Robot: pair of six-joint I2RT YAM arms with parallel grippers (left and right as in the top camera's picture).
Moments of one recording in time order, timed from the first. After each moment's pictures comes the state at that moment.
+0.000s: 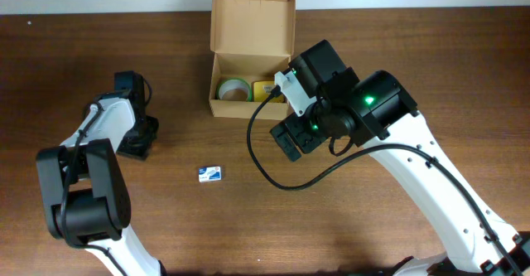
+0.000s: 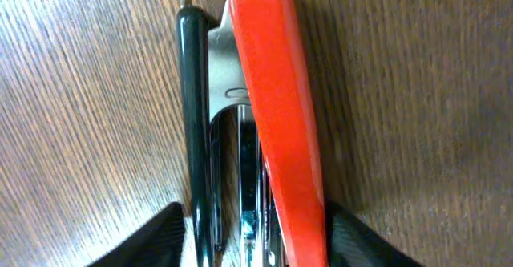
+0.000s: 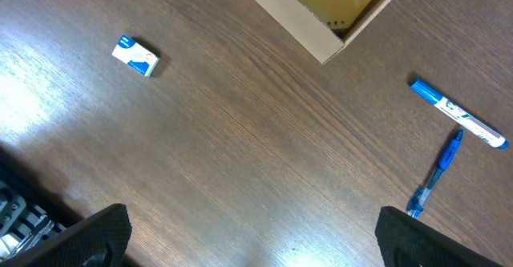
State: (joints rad) left arm 0.14 1.96 1.24 -0.80 -0.21 -1.17; right arm 0.60 1.61 1.77 -1.33 -0.07 -0.06
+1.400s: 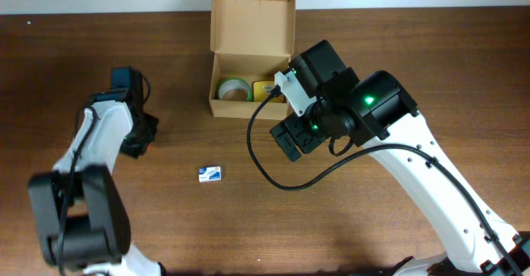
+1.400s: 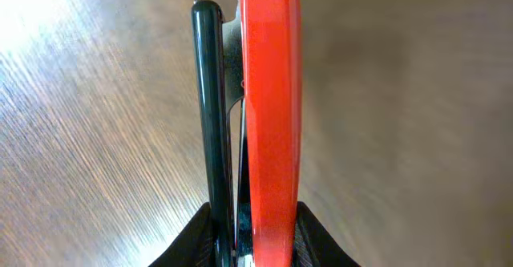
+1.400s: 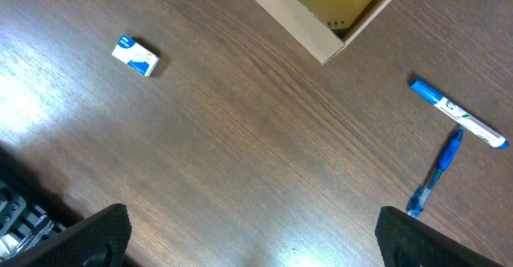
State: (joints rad) left arm 0.10 1.79 1.23 -0.87 -0.20 -1.01; right arm 0.60 1.61 1.77 -1.33 -0.07 -0.06
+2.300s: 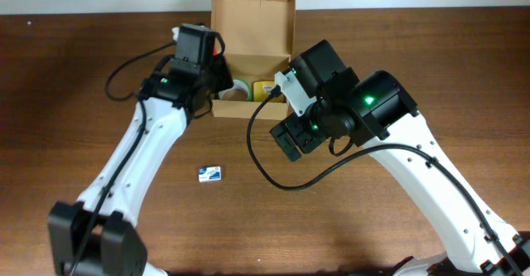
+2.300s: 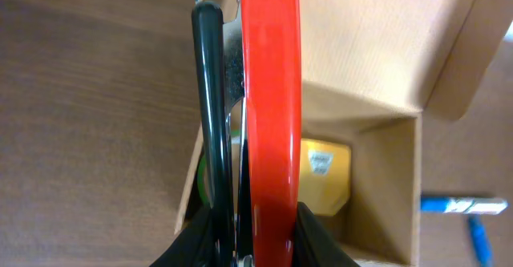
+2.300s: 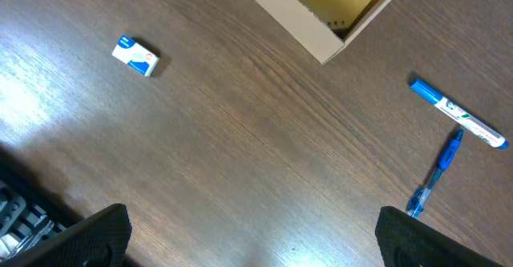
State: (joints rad) left arm -0.30 1.71 1.46 -0.61 -0.07 -0.44; right arm 0.60 1.61 1.77 -1.33 -0.07 -0.06
